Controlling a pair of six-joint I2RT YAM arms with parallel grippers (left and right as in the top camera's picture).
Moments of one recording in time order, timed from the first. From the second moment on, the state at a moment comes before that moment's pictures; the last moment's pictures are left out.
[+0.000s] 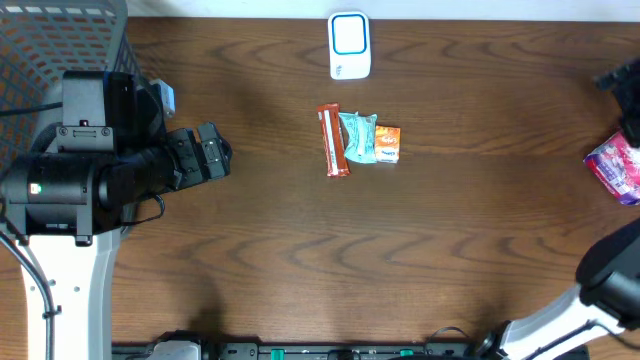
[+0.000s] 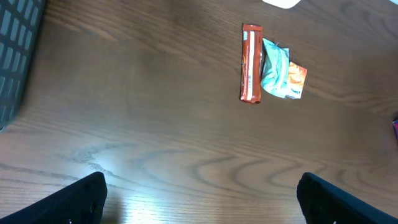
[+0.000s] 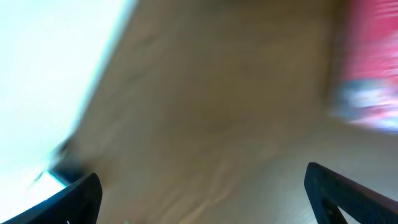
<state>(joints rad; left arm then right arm) -0.04 1.29 1.68 -1.44 0.23 -0.33 -0.57 1.91 1.80 -0.90 -0.41 0.46</state>
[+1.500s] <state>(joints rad) -0.04 1.29 1.68 -1.44 0.23 -0.33 0.22 1.94 1.04 -0.05 -0.30 0.70</state>
